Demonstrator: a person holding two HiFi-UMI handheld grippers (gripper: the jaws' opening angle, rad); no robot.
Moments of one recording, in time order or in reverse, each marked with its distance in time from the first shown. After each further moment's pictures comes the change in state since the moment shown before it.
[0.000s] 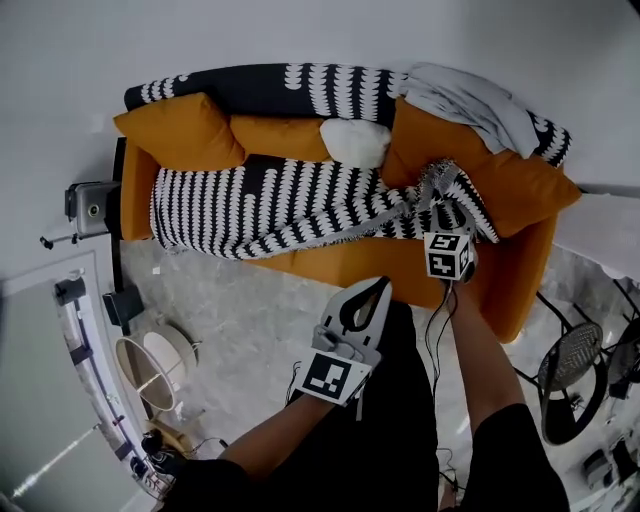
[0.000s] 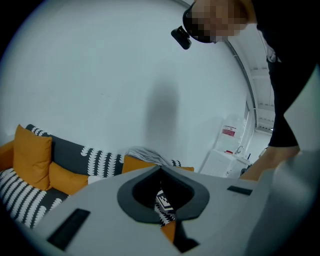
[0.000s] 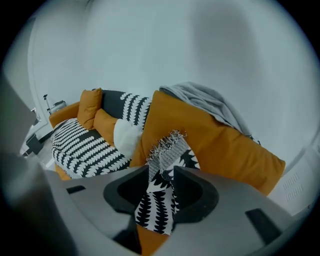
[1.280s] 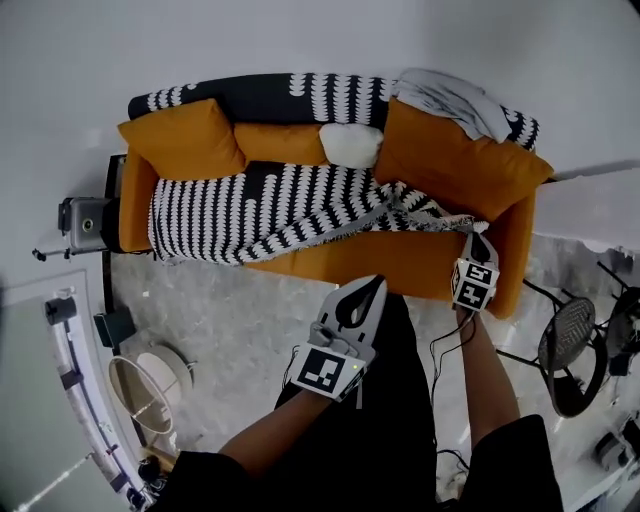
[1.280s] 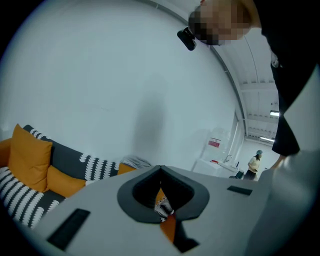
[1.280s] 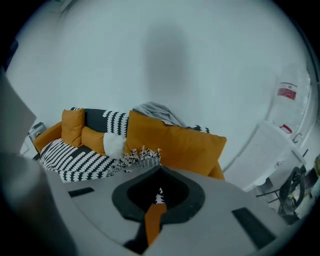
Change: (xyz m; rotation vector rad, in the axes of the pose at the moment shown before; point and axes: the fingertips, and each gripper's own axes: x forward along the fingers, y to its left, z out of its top) left arm -0.096 -0.018 0.016 0.000 -0.084 -0.115; right arm -0.161 -0.039 -0.049 0.267 -0.033 -0.218
